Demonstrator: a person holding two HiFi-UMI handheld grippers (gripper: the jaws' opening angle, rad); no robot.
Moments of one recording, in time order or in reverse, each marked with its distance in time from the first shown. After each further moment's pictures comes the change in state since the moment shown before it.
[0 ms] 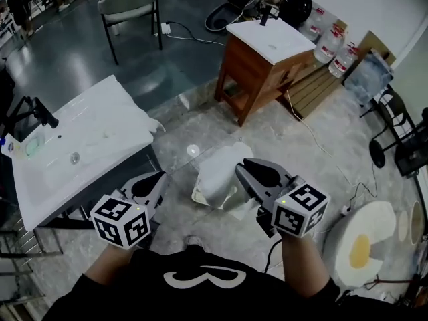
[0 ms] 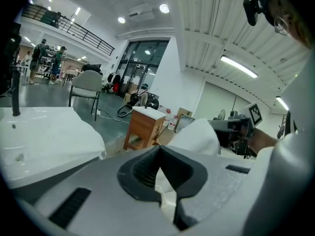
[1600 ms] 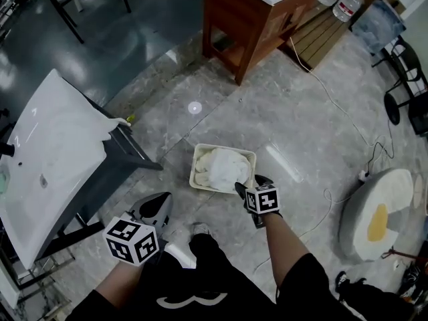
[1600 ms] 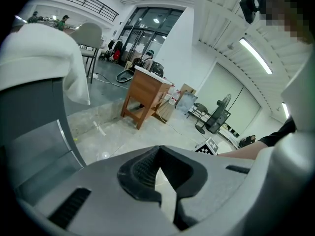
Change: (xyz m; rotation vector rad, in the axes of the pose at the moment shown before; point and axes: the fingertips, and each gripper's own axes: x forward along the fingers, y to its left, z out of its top) left arm 0.180 0.052 -0.174 -0.124 0.327 -0.039; right arm 0.076 -0.262 -0.449 0.361 0.625 -0.424
